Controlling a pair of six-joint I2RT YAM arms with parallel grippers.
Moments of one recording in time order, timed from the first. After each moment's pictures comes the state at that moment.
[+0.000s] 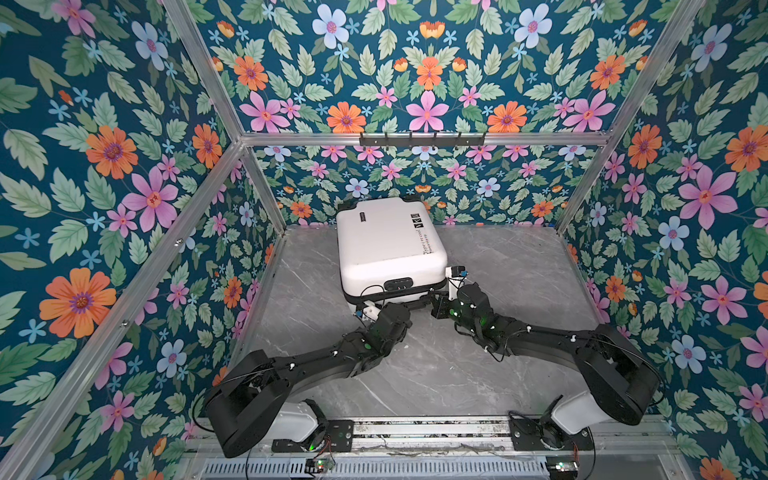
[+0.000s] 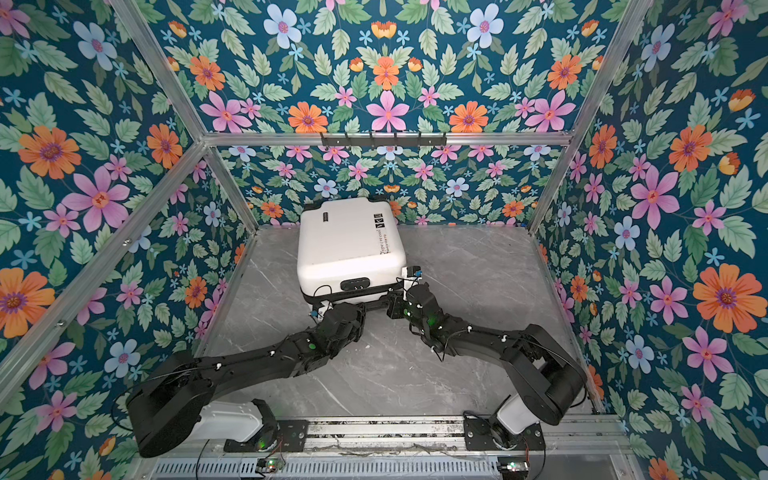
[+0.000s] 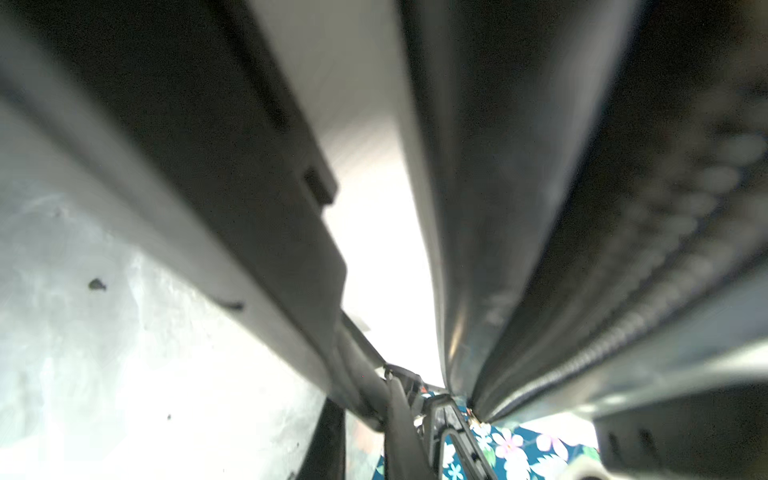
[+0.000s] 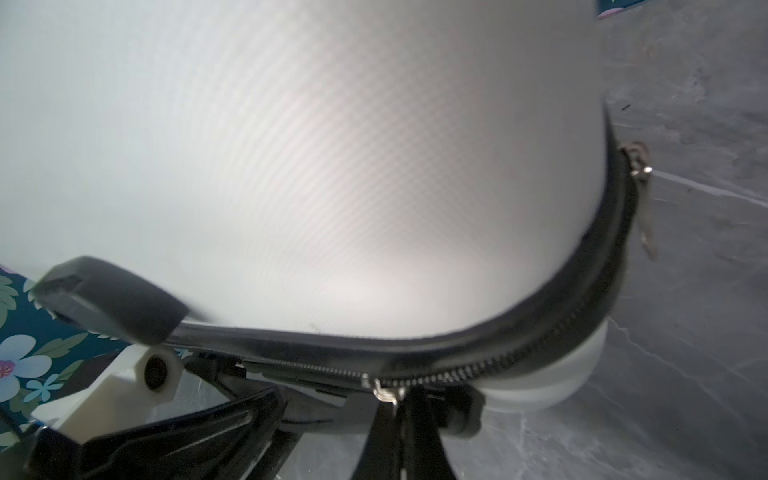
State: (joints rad) left arm -0.91 1.32 0.61 0.19 -0.45 -1.83; right arm 0.72 1.51 0.72 0.42 0.05 0.63
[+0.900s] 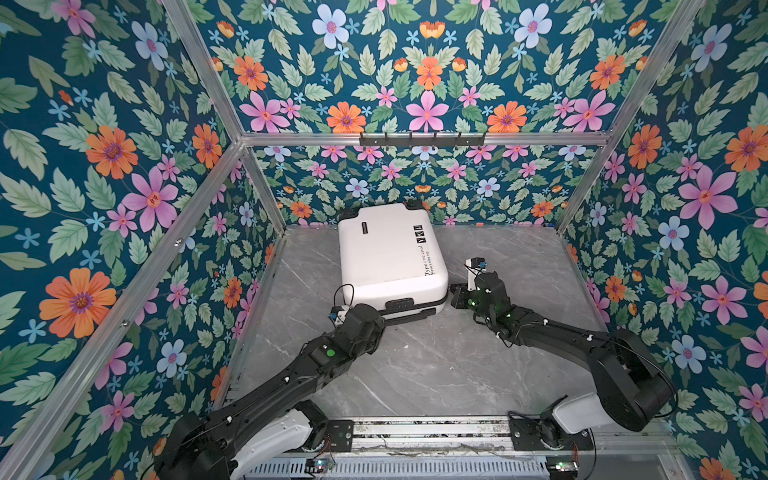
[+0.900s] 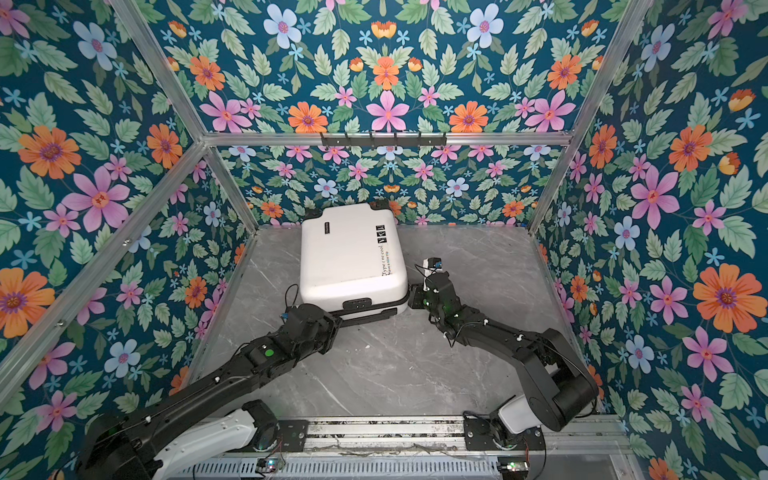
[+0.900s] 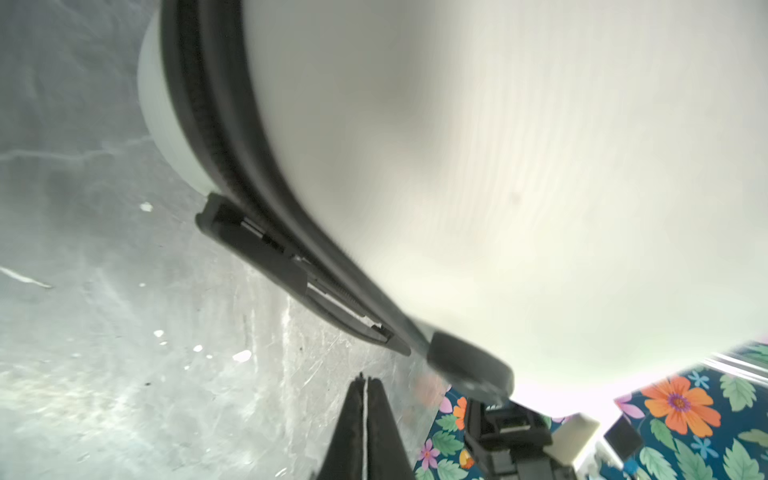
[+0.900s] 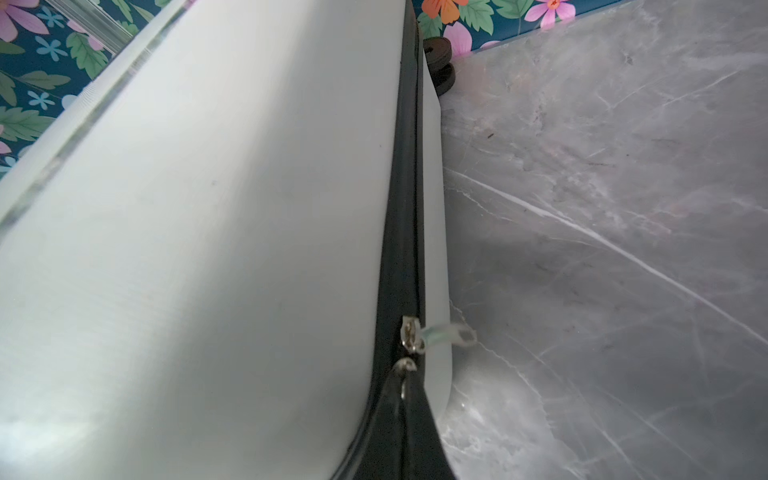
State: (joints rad) left arm -0.74 0.94 0.59 -0.32 -0.19 -1.65; right arm 0.55 1.49 0.76 0.26 0.00 0.54
